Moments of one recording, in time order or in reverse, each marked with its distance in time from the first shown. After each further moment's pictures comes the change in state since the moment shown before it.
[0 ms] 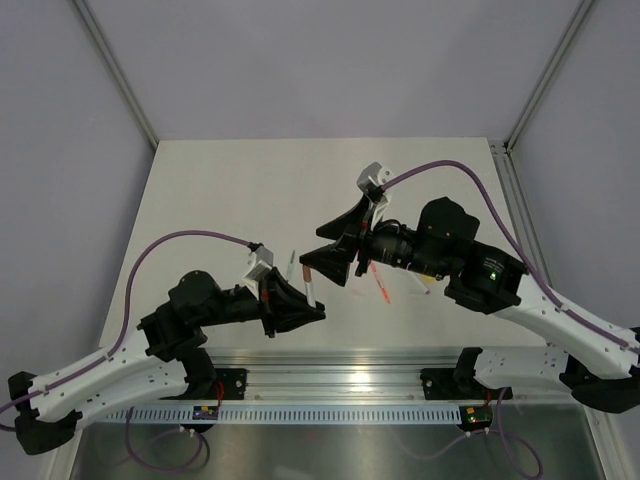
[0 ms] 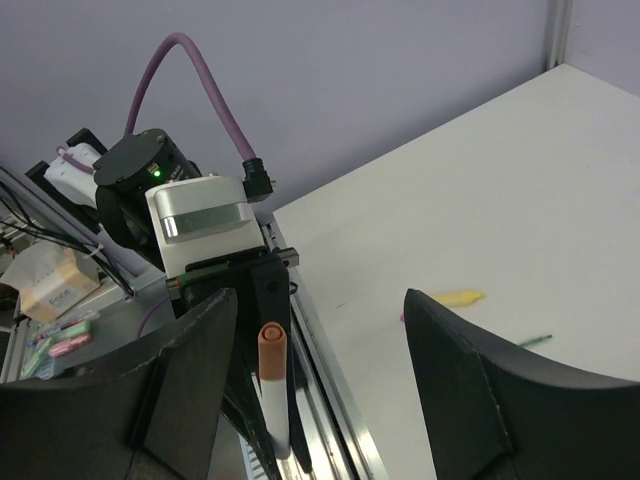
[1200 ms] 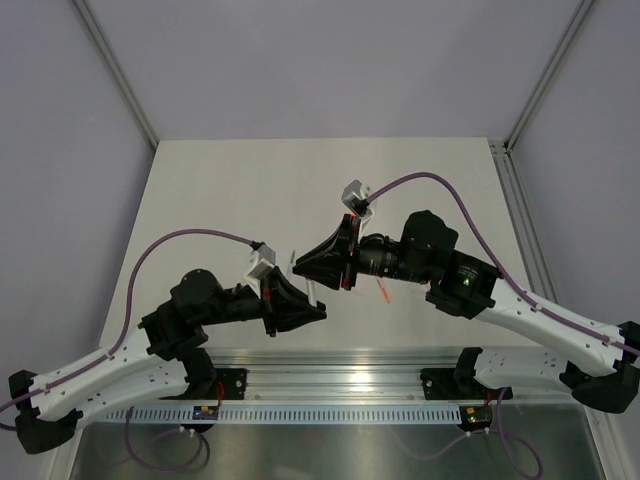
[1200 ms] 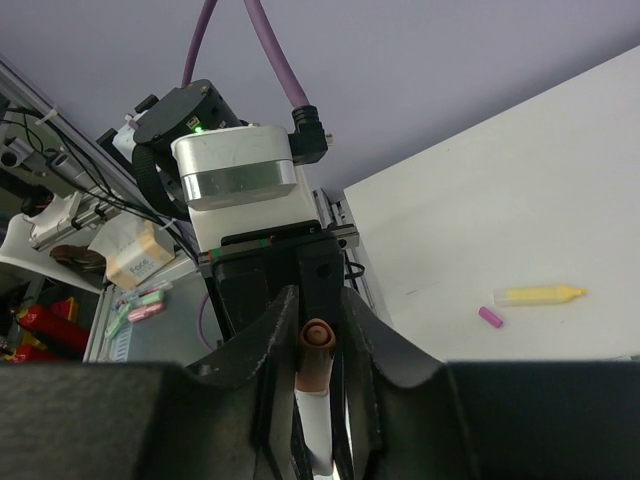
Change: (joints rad) left arm 0.000 0.013 0.008 -0.007 0.007 -0.011; right arm -0.002 0.018 -0.181 0.222 -0.166 0.124
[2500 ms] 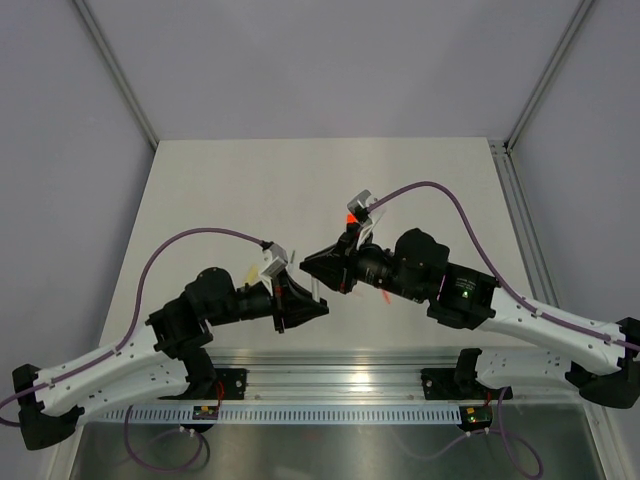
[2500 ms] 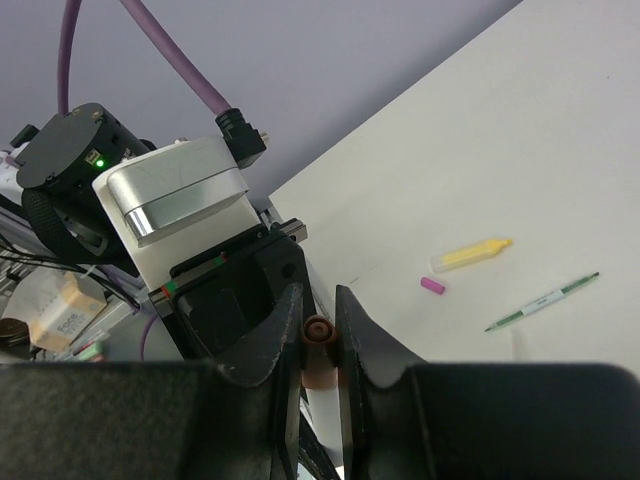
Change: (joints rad) left arm -0.001 0.044 0.000 -0.067 -0.113 0.031; right arm 0.084 -0.029 -0.058 -0.051 0.314 0.037
